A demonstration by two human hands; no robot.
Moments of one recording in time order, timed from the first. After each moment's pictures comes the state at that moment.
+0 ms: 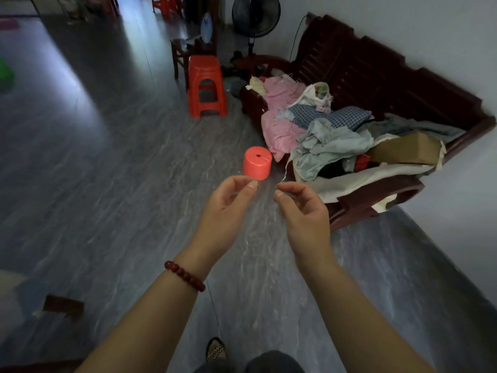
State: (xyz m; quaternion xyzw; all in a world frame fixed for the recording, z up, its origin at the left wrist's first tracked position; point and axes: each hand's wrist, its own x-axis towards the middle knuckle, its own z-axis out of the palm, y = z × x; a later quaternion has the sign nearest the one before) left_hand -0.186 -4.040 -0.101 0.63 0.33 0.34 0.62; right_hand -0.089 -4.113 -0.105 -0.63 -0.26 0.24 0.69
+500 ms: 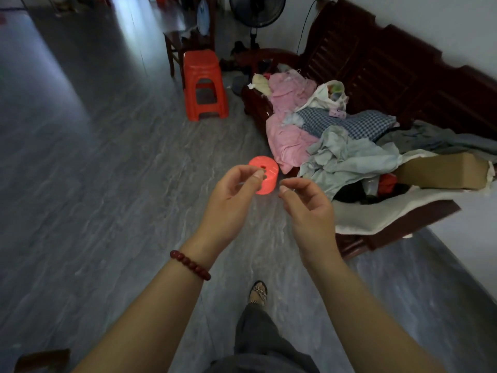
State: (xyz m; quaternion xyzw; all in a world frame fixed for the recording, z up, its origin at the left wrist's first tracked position) left_hand -0.033 -3.836 -0.116 0.62 0.33 0.33 0.63; right_hand 0.060 -3.908 -0.136 -0.62 -0.23 0.27 0.70
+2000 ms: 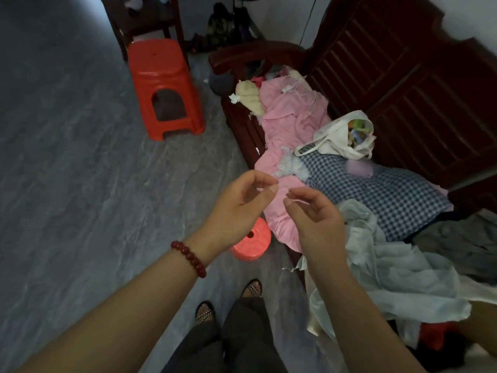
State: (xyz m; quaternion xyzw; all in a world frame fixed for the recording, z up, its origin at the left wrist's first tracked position) left_hand 0.408 -3.279 -0.199 0.66 0.28 0.24 0.66; right_hand 0.496 -3.383 -0.198 -0.69 -0.17 0.28 0.65
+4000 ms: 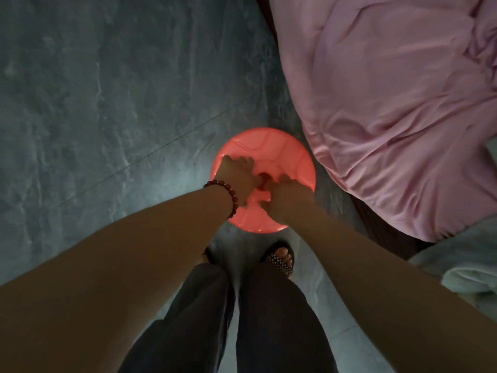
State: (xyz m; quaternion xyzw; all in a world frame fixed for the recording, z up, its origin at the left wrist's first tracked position) left_hand 0.530 -3.186 -0.888 0.90 0.07 -0.42 0.06; right_hand 0.599 -3.301 -0.896 -0.79 -0.43 0.42 -0.14
